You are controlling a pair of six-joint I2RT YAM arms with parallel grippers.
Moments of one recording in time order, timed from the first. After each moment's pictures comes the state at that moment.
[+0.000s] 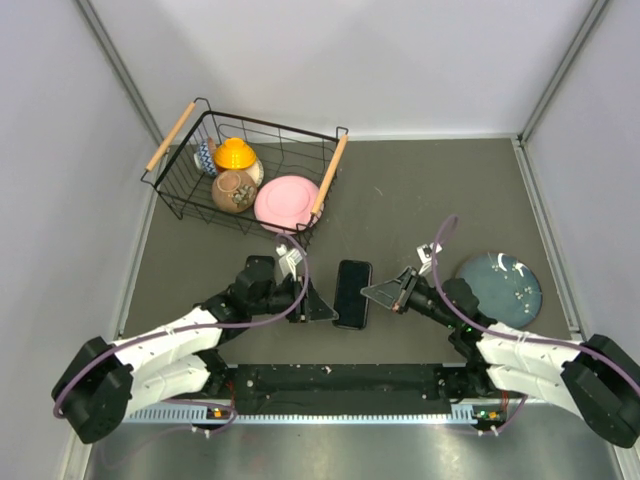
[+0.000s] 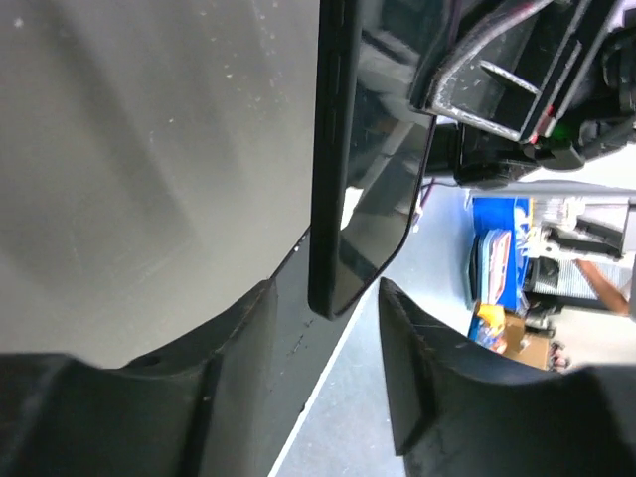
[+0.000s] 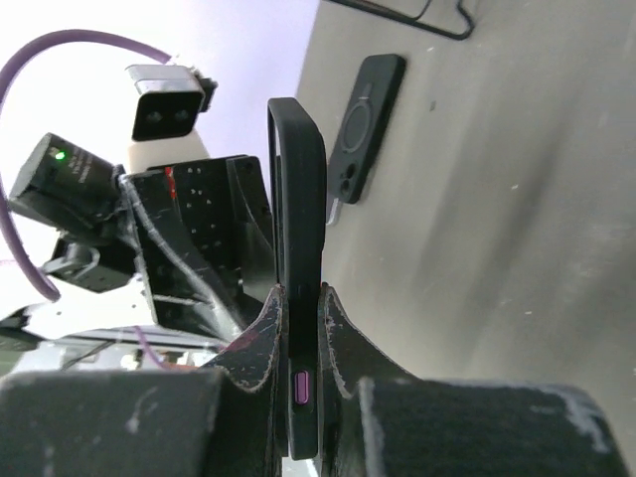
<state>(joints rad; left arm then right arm) -0.74 0.99 0.34 0.23 0.56 -0.93 0.72 0.97 0.07 0.85 -0.26 1.15</state>
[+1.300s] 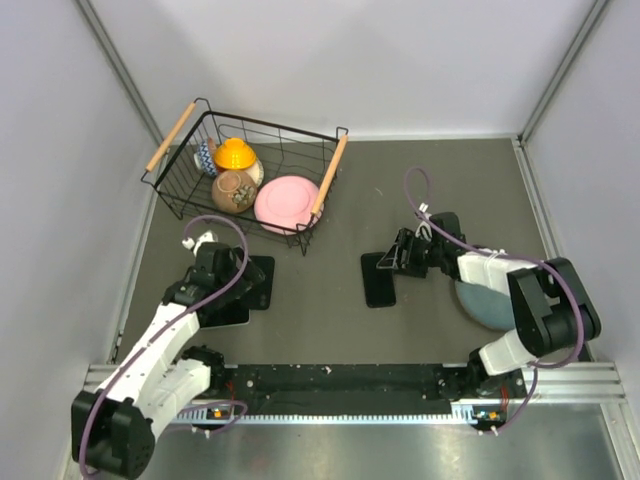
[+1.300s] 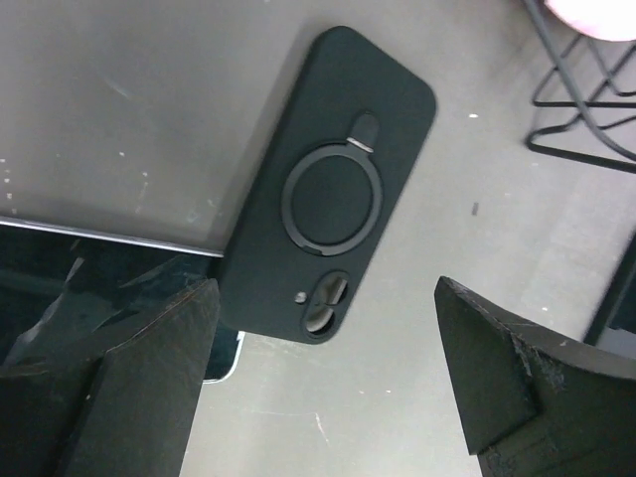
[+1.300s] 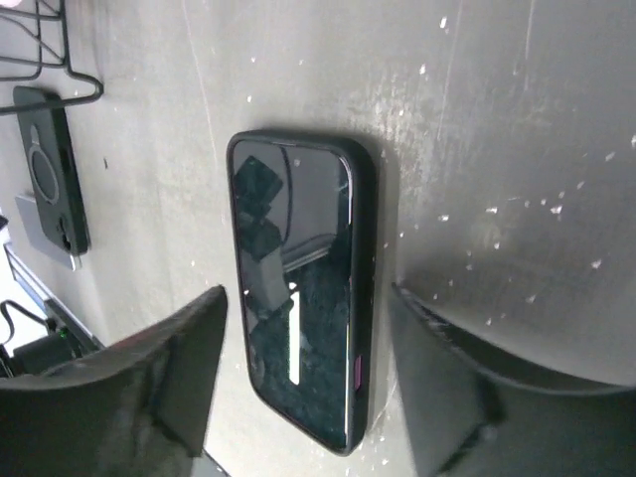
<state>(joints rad) -0.27 0.83 0.52 -0.52 -0.09 -0.79 0.29 1.51 0.62 0.05 -0.48 0.58</state>
